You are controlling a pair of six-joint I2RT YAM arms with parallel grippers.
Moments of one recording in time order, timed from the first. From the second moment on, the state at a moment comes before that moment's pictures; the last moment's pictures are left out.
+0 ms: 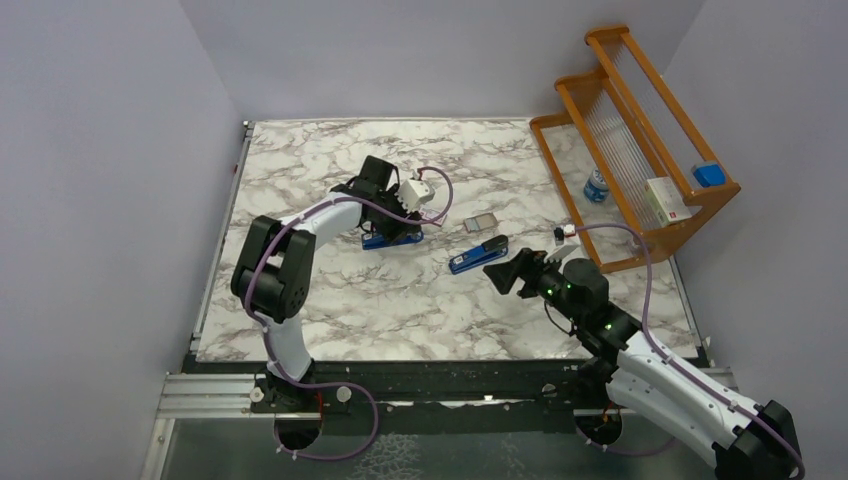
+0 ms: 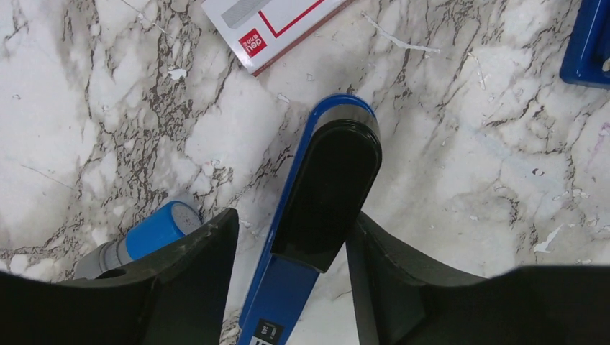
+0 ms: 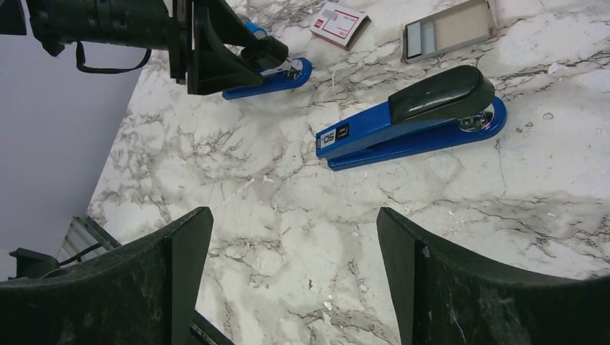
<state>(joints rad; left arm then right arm) -0.40 1.83 1.22 -0.37 0.33 0.57 0.63 0.66 0.31 0.09 0.03 0.63</state>
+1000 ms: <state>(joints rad) -0.61 1.57 0.94 -0.36 0.19 0.02 0.63 0.75 0.30 0.11 0.03 0.70</state>
